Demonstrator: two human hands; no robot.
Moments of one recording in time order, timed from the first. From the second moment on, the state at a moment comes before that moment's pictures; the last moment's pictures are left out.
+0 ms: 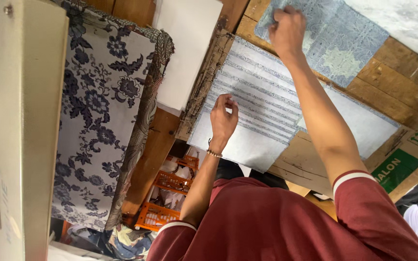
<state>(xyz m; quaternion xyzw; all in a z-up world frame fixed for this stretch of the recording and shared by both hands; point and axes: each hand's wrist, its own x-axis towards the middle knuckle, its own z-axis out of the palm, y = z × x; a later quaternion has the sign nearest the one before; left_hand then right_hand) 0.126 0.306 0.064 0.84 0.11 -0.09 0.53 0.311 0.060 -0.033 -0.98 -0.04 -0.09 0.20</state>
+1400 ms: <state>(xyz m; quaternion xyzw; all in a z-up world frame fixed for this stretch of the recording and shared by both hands) 0.178 -0.032 0.104 0.65 0.14 -0.19 0.72 0.047 -0.121 0.186 -0.83 0.08 -0.30 0.47</state>
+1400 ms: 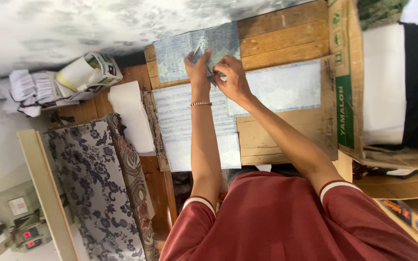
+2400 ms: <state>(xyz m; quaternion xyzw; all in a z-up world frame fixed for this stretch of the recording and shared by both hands) 0.001 -0.017 0.449 0.82 -0.37 -0.27 0.34 -0.153 -0.276 0.230 -0.75 0.03 0.19 0.63</state>
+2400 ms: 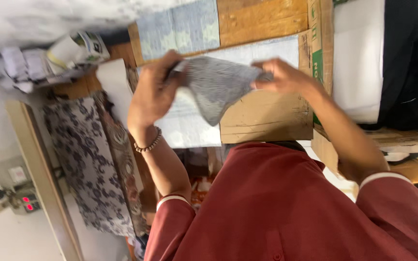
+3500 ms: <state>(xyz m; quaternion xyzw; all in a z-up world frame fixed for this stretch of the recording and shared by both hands) 0.055 0.022 -0.011 0.90 -0.08 -0.15 0.40 -0.198 -0.337 -0.023 -0.90 0.22 -0.06 0.37</state>
